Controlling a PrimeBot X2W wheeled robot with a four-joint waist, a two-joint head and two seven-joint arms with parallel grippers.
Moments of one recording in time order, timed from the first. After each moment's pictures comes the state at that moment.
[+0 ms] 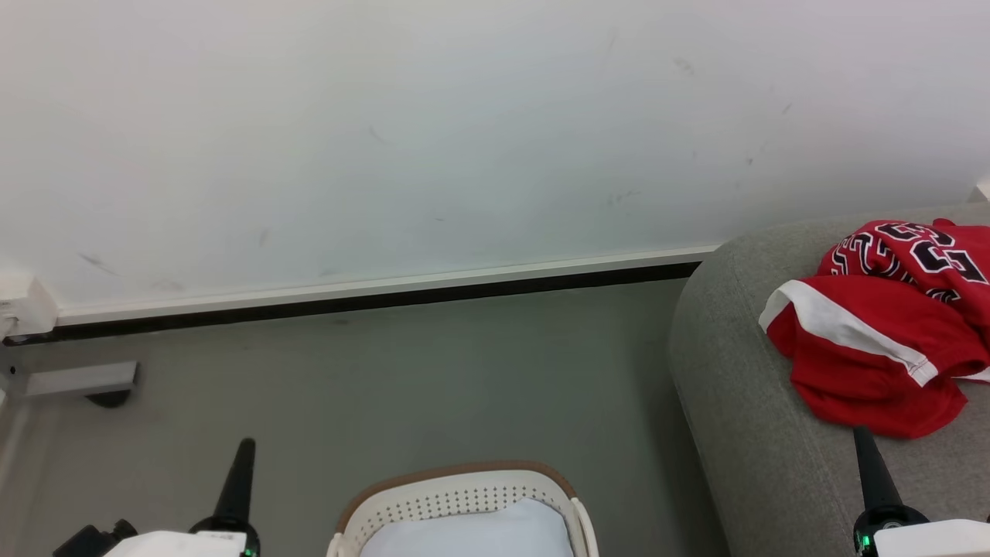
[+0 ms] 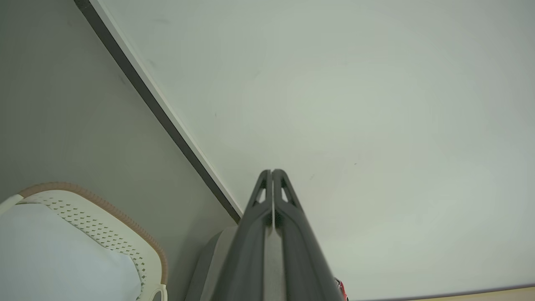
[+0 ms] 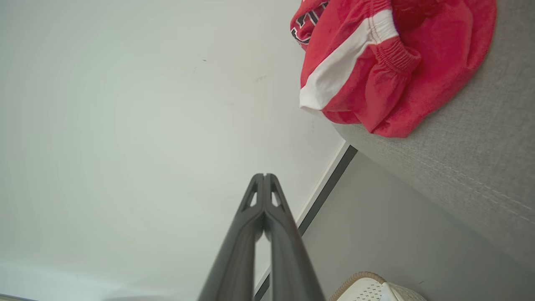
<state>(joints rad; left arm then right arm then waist) -0.07 0.07 0.07 0.27 -1.27 -0.13 0.02 -0.07 -0.07 0.00 0.25 1.32 0.13 -0.02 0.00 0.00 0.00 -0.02</state>
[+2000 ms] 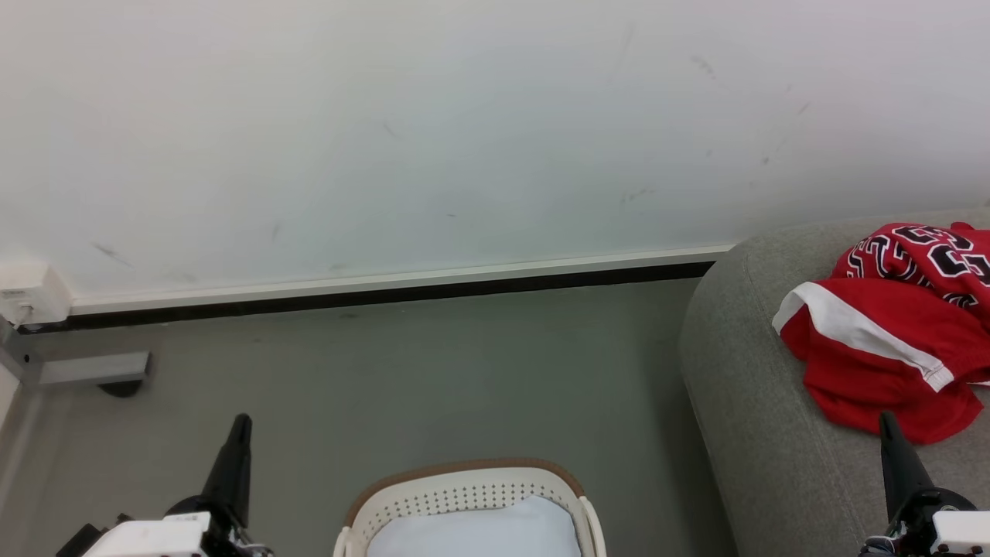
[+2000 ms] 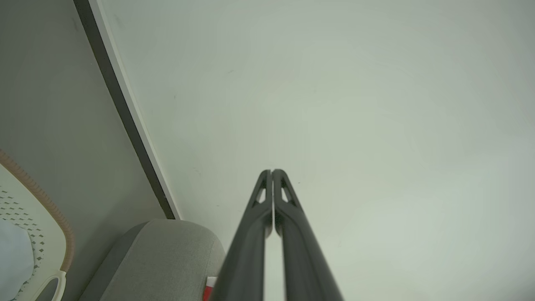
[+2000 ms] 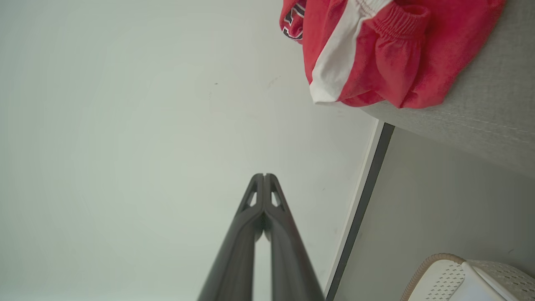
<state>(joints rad) -0.11 0.05 0.11 0.25 -1.61 -0.13 0.11 -0.10 -0.07 -0.08 0.25 1.64 0.13 0.09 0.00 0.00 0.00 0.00</state>
